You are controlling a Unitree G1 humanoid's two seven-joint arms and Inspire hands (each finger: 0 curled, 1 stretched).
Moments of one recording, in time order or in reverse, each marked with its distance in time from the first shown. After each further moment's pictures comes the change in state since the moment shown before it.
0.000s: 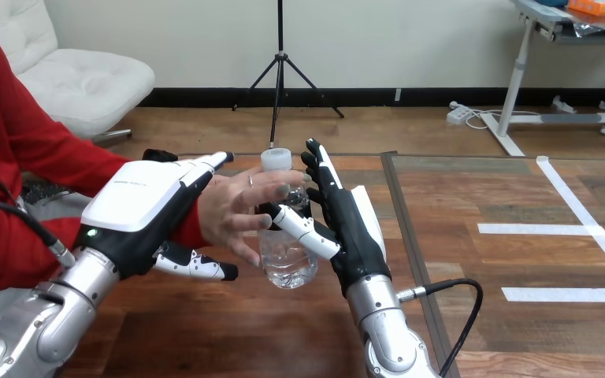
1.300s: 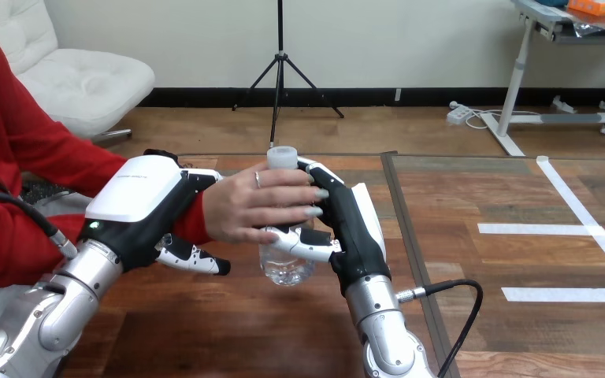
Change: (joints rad) left arm -0.044 -0.016 0.000 0.050 -0.094 -0.030 -0.079; right arm -0.002 0.004 0.013 0.011 -0.005 -0.043 -0.040
